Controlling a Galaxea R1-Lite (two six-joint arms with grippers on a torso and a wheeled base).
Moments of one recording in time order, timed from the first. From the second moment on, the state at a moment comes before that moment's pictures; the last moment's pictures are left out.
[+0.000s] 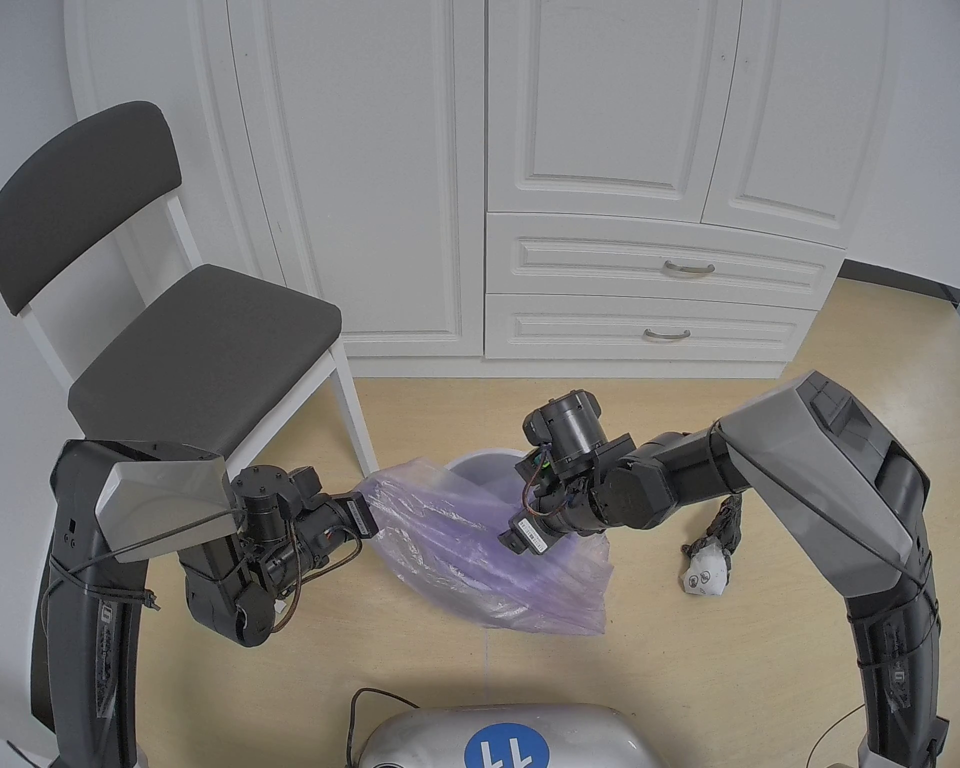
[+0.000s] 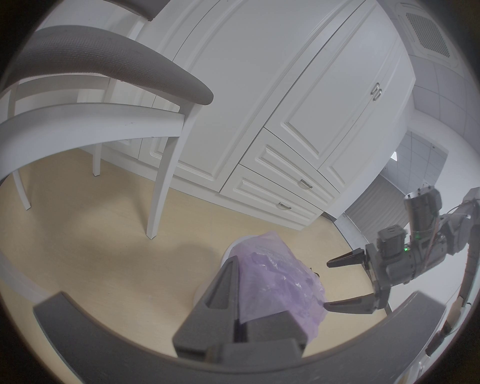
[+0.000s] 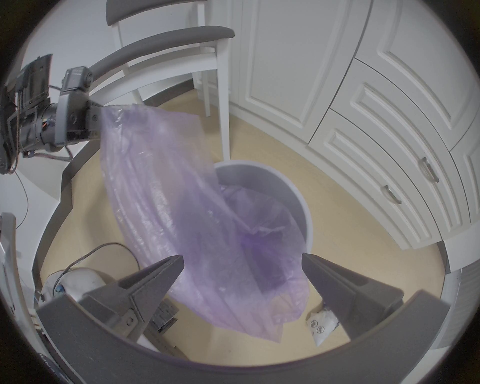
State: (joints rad) left arm -0.28 2.46 -0.77 -1.53 -0.21 -0.45; right arm 0.61 2.43 -1.62 -0.02 -0.16 -0.25
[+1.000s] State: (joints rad) left arm -0.28 2.47 -0.77 -1.53 -0.20 -0.44; right arm 0.52 2.24 -1.24 -0.23 0.16 -0.54
